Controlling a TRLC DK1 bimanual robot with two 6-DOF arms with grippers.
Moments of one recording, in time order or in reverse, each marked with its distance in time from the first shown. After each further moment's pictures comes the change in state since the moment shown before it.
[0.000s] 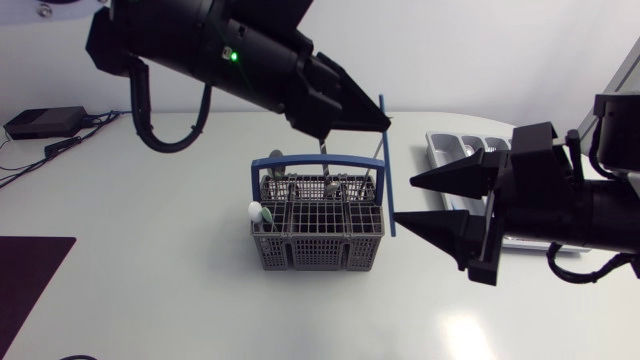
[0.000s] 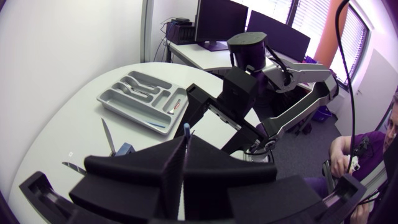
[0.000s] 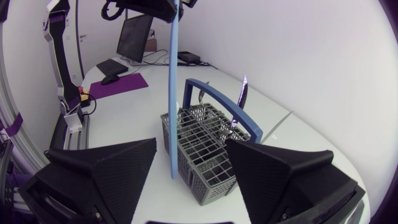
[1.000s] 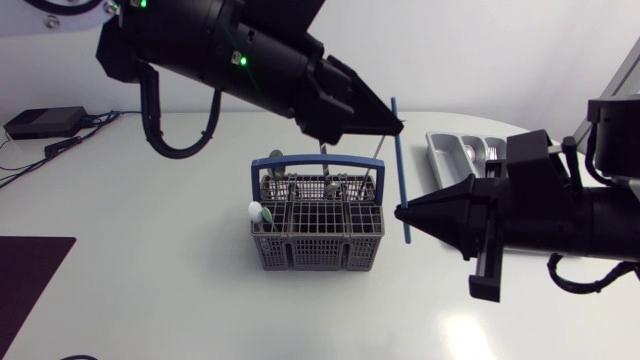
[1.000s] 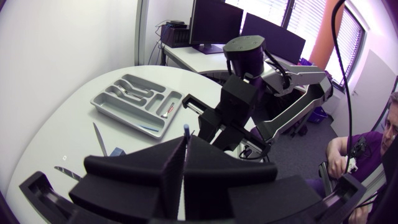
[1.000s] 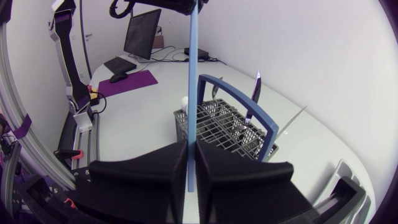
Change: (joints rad) left arm -0.017 0.000 -0.017 0.043 0.017 -0.026; right arm 0.057 -0.024 0.005 -0.071 0.012 0.022
